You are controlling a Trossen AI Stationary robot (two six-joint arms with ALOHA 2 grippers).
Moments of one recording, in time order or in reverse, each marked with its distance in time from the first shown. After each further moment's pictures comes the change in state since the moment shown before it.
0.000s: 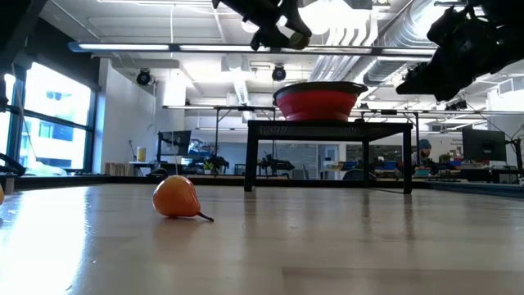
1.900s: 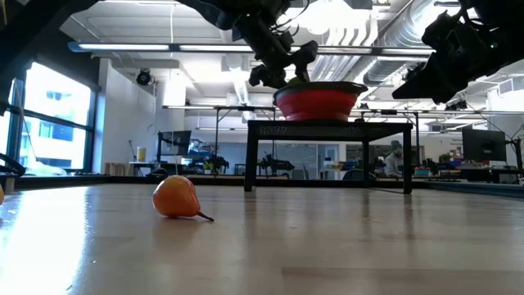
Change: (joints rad) left arm -0.003 0.181 -0.001 0.054 -0.336 -0.188; right arm 0.000 0.062 0.000 0.040 0.028 0.000
